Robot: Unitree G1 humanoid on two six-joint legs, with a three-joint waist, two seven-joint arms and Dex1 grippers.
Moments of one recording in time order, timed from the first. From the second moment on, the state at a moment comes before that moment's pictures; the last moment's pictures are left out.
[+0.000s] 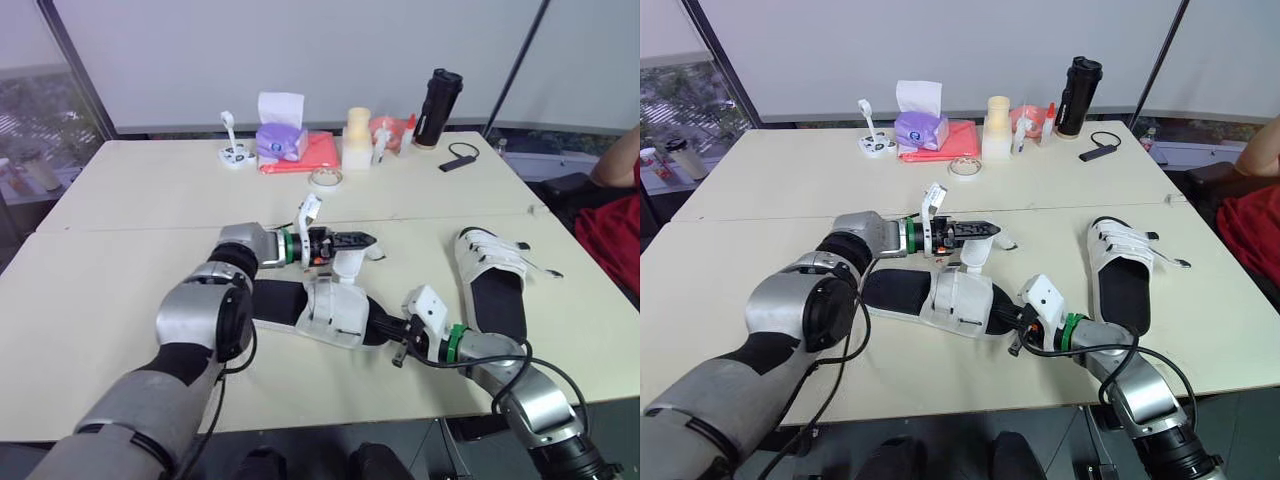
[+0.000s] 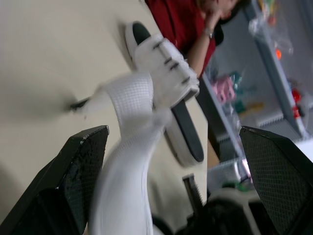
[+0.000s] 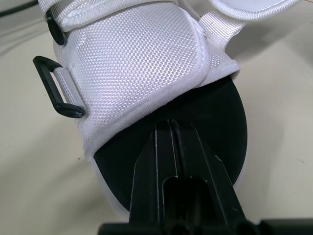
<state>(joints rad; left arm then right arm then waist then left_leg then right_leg) -1.33 0.10 0.35 1.35 -0.25 0.75 -1.00 -0.12 -0.56 0.14 -0.24 0.30 0.42 0.72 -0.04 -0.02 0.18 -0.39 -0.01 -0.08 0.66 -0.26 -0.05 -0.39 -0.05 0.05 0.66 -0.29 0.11</state>
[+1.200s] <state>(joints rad) -1.33 0.03 0.19 1.30 -0.11 0.05 -0.95 -0.10 -0.52 0.15 -0.24 0.26 0.39 0.68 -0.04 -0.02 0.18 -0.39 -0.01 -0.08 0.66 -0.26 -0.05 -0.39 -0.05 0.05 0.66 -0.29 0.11</state>
